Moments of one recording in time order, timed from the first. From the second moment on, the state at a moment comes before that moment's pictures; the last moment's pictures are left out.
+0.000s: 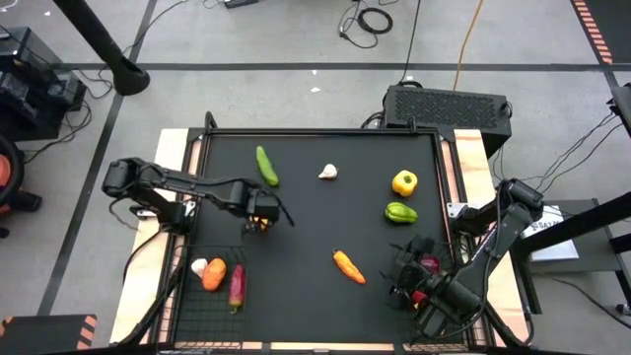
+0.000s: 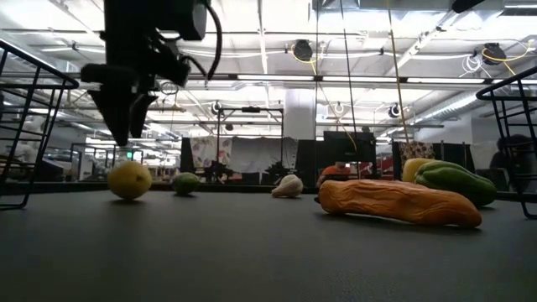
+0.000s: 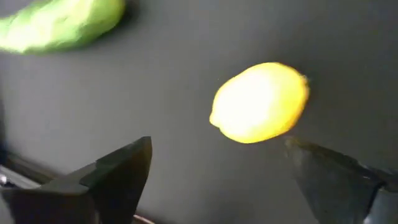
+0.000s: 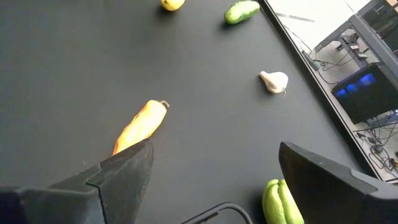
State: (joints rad) left arm -0.06 1.51 1.07 -1.16 -0.24 -0.30; right arm 0.89 1.66 1.40 -1.35 0.91 1.17
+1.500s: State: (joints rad) left arm -0.07 1.52 1.16 -1.21 -0.12 -0.19; right arm 0.88 1.66 1.40 -1.33 0.92 1.14
